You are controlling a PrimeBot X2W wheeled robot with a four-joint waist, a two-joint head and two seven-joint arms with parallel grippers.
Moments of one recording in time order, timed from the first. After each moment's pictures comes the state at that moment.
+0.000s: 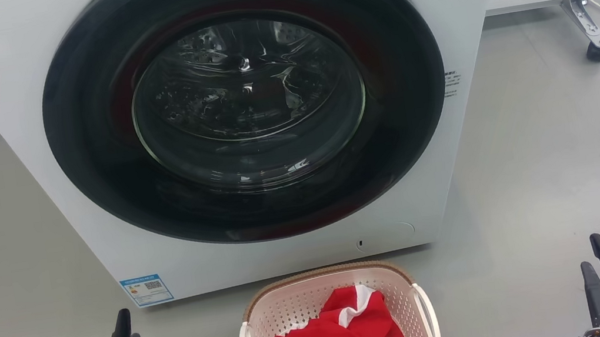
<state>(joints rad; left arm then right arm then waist) -0.05 0.03 0.07 0.32 -1.60 -0.12 0.10 -0.07 -0.03 -0.13 0.32 1.59 0.12 0.10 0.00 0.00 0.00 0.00</state>
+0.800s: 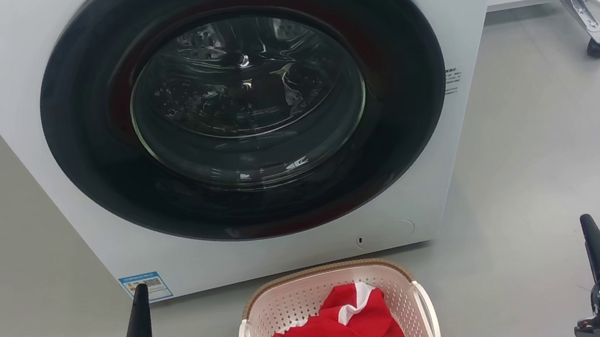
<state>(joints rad) -0.09 0.08 -0.04 0.29 -1.36 -0.11 0.00 -0.09 -0.08 -0.05 0.30 1.33 0.11 0.00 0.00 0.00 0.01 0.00</state>
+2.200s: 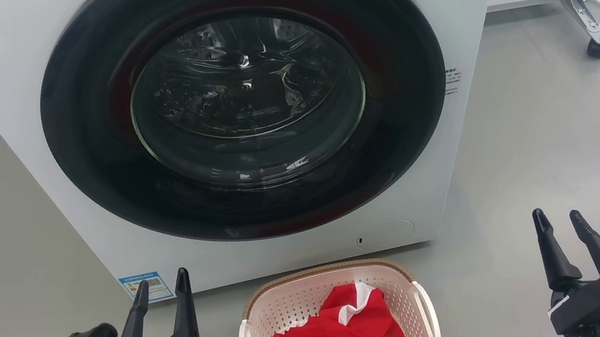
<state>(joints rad) -0.12 0.17 -0.26 0.23 -0.71 0.04 -0.15 -0.11 -0.21 0.17 0.26 0.64 0.01 -0.15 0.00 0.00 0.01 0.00</state>
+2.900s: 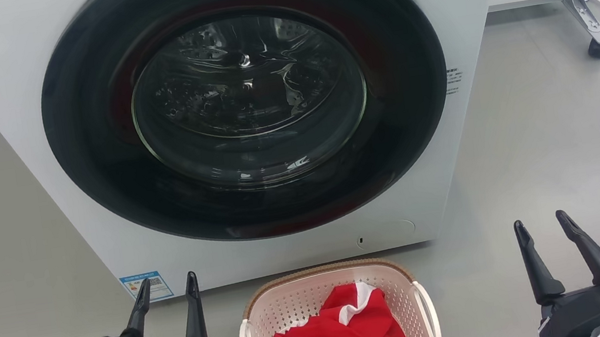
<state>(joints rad) -0.12 0.18 -0.30 0.25 -0.45 0.10 -0.23 -0.12 -0.24 0.25 0.28 0.35 -0.02 -0.23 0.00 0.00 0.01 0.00</state>
